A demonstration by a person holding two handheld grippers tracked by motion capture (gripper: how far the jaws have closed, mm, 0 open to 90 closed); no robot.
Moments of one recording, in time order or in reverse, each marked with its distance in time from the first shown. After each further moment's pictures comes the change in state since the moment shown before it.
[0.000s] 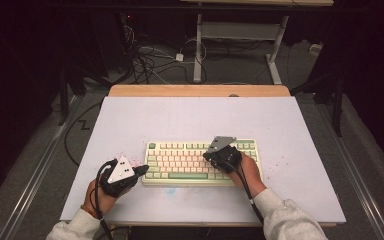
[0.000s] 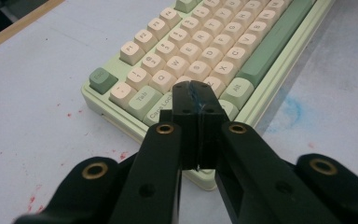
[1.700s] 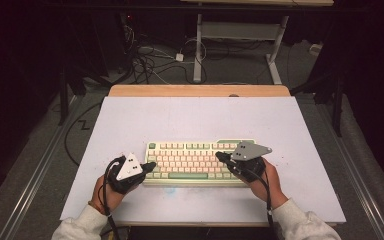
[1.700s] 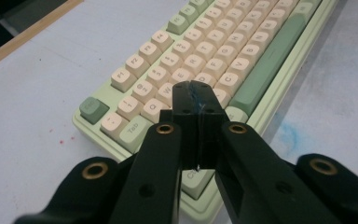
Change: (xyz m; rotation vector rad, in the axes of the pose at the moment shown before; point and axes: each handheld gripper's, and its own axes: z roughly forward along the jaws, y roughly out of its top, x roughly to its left) left arm -0.005 0.020 0.012 -0.023 -0.011 0.026; right arm 0.005 -0.021 -0.070 -0.234 -0.031 0.010
